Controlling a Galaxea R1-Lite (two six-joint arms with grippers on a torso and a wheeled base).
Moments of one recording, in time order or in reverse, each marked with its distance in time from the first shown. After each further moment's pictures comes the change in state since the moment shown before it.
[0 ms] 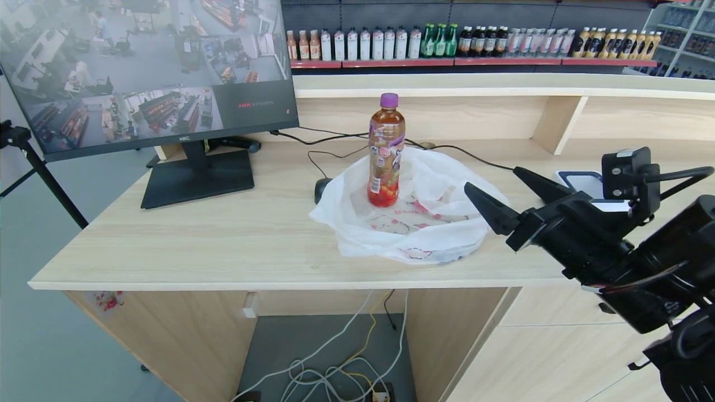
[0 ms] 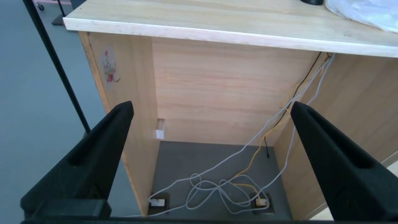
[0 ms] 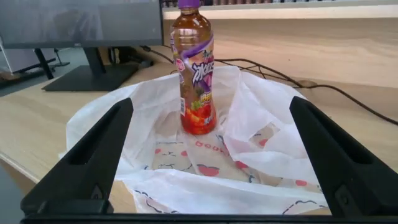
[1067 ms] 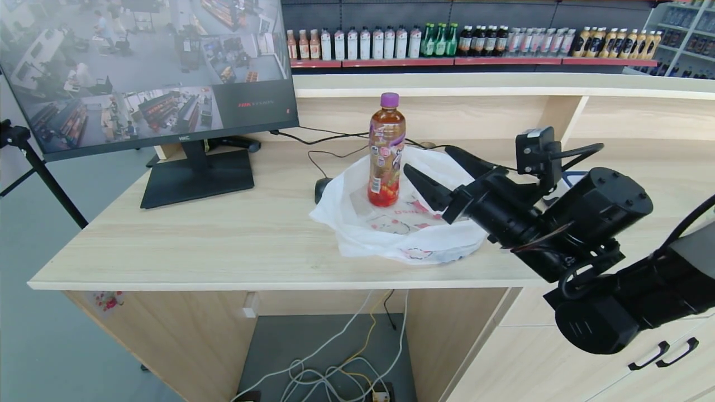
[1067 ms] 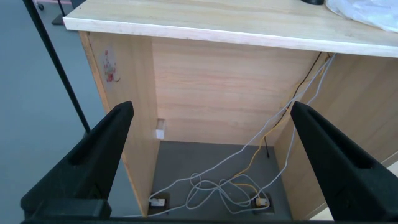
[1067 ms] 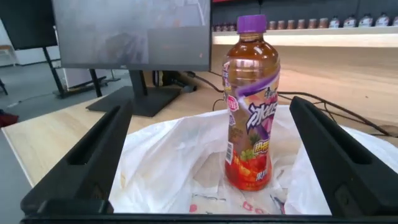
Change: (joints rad) left arm 0.000 0.000 0.000 0.000 0.000 0.000; right arm 0.056 0.238 -0.339 0.000 0.163 0.040
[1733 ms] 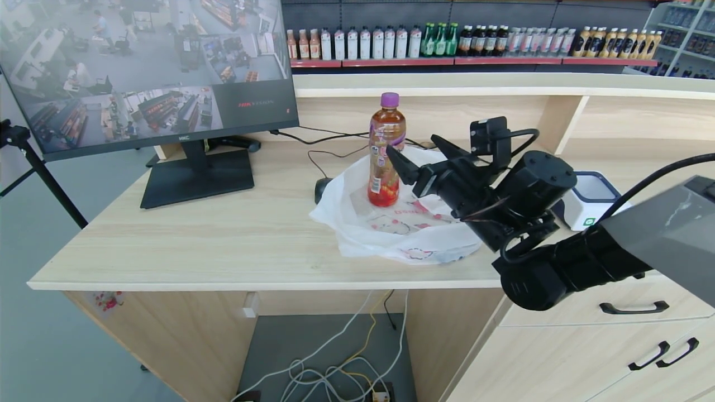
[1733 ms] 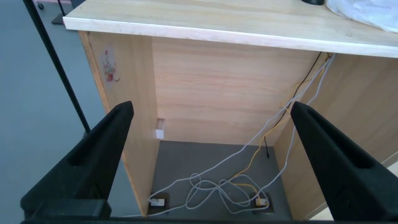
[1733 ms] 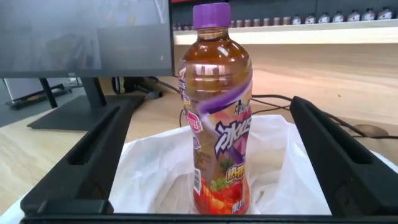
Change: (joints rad) left arm 0.000 0.000 0.000 0.000 0.000 -0.001; right arm 0.014 0.159 -0.306 0.135 -0.167 -0.029
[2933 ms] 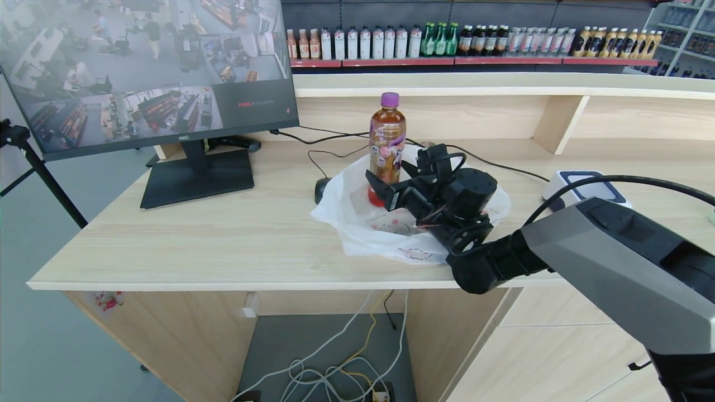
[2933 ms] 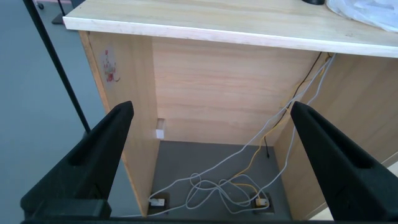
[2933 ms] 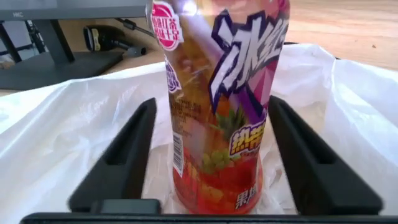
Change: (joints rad) left arm 0.000 0.000 0.000 0.000 0.000 0.000; right arm -0.003 0.268 -0.351 0.200 -0.011 -0.045
